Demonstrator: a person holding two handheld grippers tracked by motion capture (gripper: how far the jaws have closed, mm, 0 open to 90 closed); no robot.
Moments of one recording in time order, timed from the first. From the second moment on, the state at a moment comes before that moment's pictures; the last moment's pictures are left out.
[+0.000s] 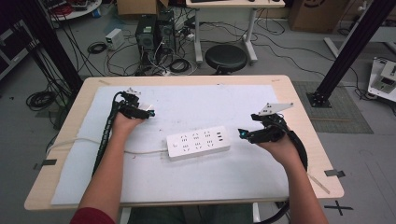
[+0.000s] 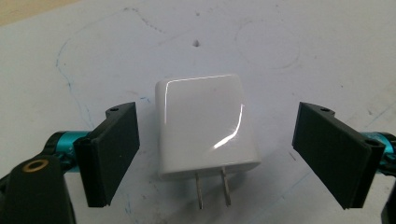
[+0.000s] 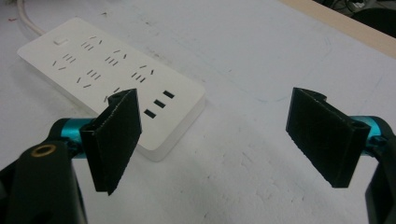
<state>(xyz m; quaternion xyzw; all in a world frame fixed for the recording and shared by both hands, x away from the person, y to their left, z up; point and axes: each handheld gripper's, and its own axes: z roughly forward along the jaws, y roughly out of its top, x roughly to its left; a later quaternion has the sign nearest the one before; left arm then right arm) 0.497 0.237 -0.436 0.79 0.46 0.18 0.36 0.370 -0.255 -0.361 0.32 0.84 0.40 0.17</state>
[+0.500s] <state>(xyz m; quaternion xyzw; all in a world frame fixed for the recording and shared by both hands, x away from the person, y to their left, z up) 0.501 0.232 -0.447 0.80 0.46 0.18 0.35 0.368 -0.254 -0.360 0.33 0.84 0.40 0.18</state>
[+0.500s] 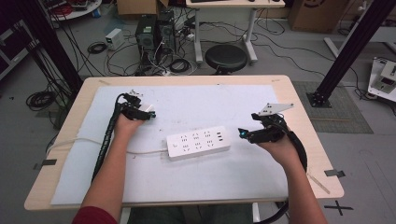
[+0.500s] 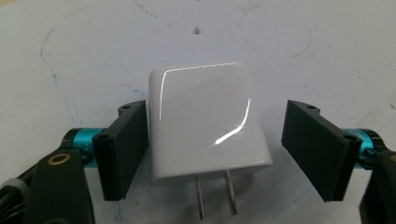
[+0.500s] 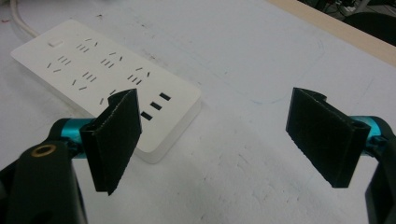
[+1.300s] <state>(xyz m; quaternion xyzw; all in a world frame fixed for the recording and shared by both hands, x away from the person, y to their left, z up) 0.499 0.233 -0.444 0.80 0.46 0.20 0.34 0.371 -0.257 -0.360 0.33 0.84 0.40 0.18</state>
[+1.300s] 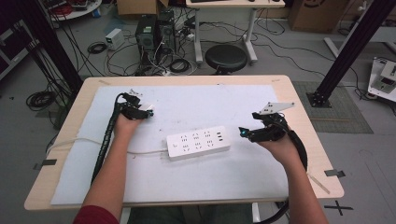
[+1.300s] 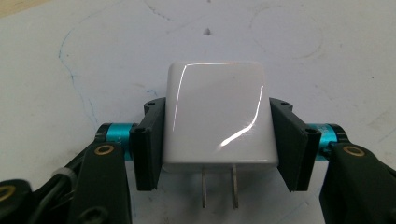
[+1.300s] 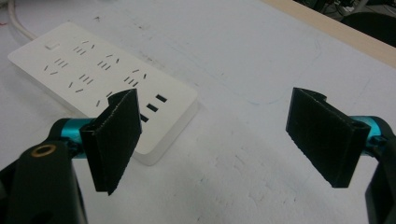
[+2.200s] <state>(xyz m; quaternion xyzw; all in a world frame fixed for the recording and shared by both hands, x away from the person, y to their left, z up) 0.390 0.258 -0.344 0.81 0.33 0.16 0.46 0.355 -0.256 -0.347 0.32 0.84 0.40 0.17</state>
